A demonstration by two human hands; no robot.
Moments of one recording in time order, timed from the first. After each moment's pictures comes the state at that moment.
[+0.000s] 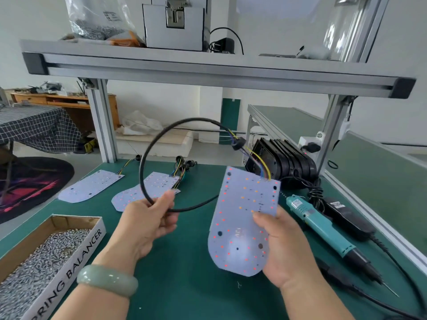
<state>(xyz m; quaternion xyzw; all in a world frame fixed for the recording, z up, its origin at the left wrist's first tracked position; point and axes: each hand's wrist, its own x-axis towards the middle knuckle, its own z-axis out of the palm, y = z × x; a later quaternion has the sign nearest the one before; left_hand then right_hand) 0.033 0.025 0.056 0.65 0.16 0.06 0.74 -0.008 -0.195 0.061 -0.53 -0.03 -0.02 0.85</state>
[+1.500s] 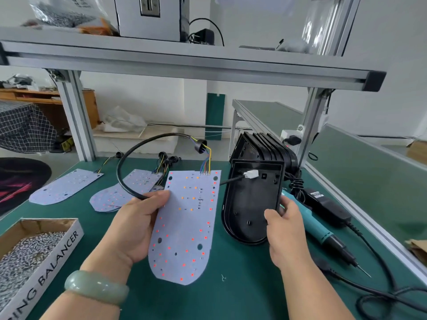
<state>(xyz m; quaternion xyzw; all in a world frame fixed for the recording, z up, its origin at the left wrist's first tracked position) 0.018 0.001 0.065 0.51 0.02 -0.03 0.86 0.020 -0.230 0.039 -0.63 0.17 -0.16 0.74</state>
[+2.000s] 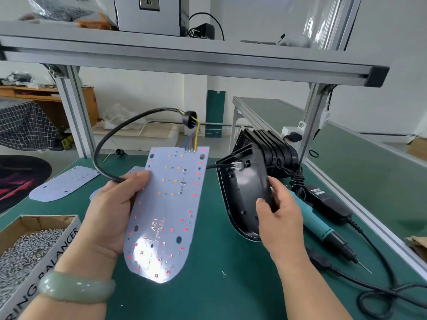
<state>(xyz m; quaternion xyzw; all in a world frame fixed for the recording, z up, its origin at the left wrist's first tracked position) 0.006 0.015 0.086 0.50 -0.01 0.08 0.86 0.009 -0.221 0.046 -0.75 0.03 -0.27 0.60</state>
